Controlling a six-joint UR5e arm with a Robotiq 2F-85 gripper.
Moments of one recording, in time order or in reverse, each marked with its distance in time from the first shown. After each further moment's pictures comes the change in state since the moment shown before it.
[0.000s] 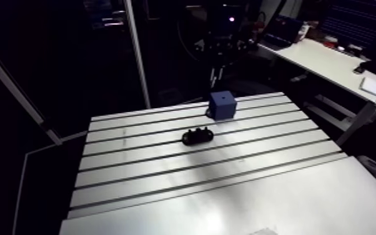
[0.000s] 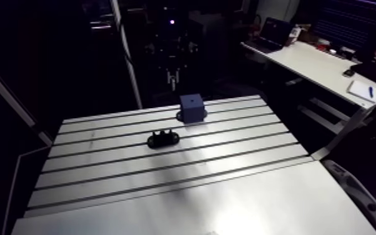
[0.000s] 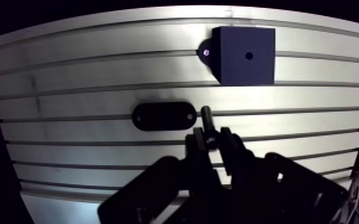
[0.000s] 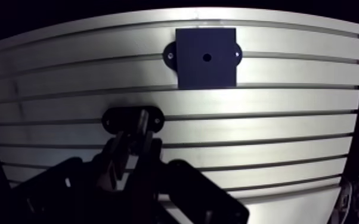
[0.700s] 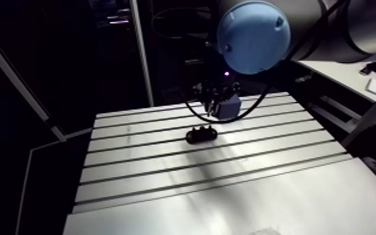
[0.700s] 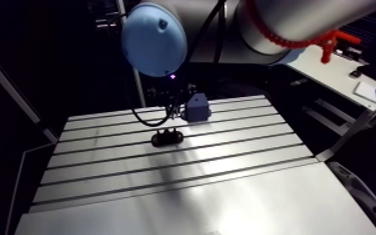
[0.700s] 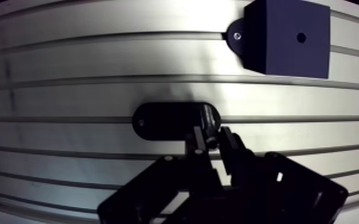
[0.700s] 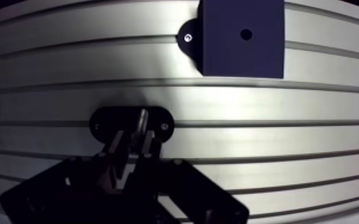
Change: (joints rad) arm 0.022 -0.001 0.292 -0.360 0.007 -0.015
